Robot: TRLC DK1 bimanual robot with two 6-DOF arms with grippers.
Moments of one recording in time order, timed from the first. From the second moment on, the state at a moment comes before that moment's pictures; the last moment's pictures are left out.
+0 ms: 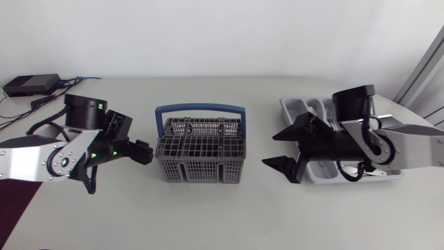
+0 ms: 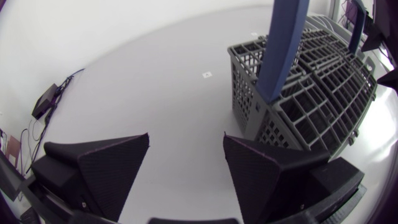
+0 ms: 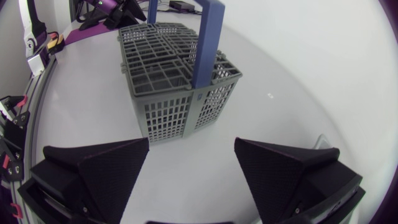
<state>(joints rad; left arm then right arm) -0.23 1.46 0.63 0.09 -0.07 0.21 0.22 1.47 0.68 -0.01 -0.54 -0.68</state>
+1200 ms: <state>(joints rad) -0.32 1.55 0.73 0.09 -0.07 0.21 0.24 1.62 0.77 0.06 -0.42 -0.65</state>
